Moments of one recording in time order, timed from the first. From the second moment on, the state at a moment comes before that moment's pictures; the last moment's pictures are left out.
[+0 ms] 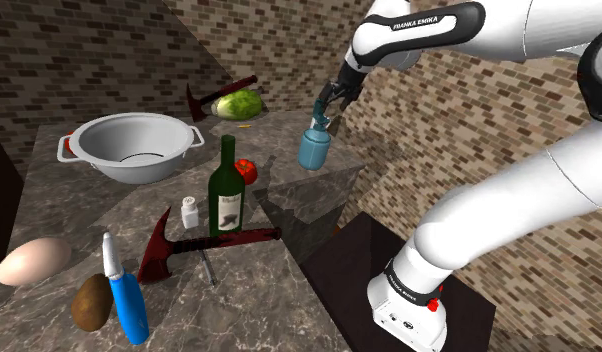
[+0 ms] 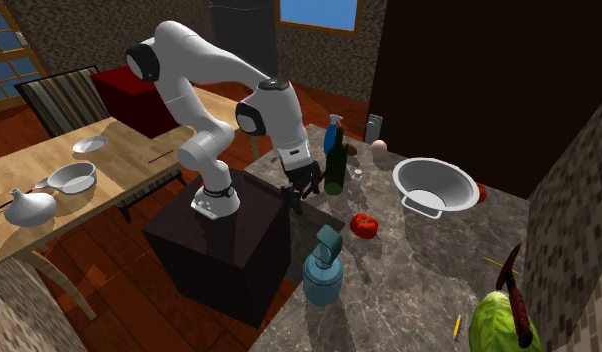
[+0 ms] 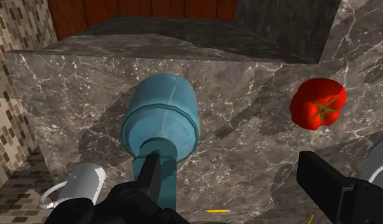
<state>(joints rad) -0.07 -0.40 -0.26 -2.36 -0.05 2.24 -0.10</state>
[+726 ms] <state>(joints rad) -0.08 -0.13 -0.36 -2.27 0.02 2.45 -0.22</state>
